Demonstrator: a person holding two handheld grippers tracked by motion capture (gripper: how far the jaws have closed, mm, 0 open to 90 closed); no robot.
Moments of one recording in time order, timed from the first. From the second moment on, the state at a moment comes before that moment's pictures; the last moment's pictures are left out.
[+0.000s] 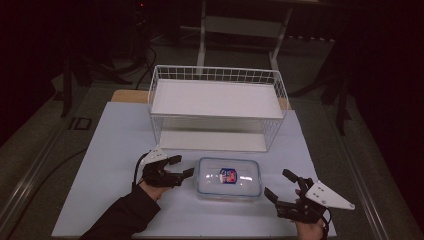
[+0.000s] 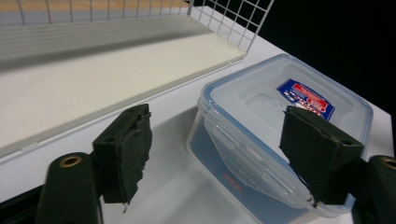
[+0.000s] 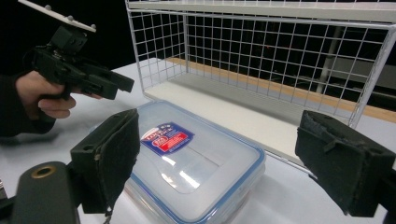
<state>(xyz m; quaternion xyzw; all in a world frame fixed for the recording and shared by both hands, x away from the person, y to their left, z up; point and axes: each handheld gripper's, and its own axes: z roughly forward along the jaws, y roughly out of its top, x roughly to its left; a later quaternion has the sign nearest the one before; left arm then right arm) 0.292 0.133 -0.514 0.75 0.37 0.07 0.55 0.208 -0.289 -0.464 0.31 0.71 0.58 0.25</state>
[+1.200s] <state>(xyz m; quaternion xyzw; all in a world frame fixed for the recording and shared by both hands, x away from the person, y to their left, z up) 0.330 0.113 -0.536 0.70 0.48 -0.22 0.49 0.303 -0.291 -0.499 0.51 0.71 0.49 -0.06</state>
